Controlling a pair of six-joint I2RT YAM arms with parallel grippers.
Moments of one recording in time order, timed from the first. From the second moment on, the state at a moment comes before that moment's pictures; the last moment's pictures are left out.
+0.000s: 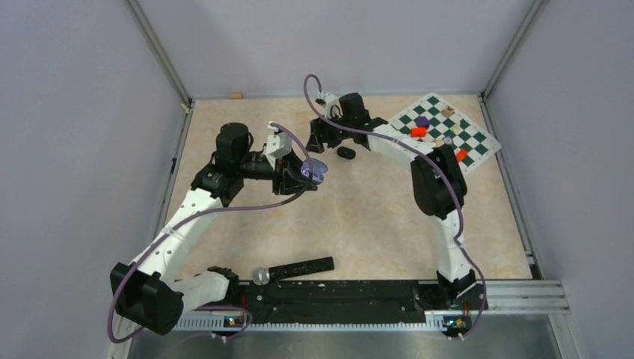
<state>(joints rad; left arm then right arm) -0.37 1.15 1.02 -0.21 1.20 0.23 0.54 2.12 1.70 -0.15 -0.53 0.10</state>
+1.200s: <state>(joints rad) -0.35 1.17 1.04 -0.21 1.20 0.23 0.76 2.50 2.09 -0.35 -0.35 -0.02</state>
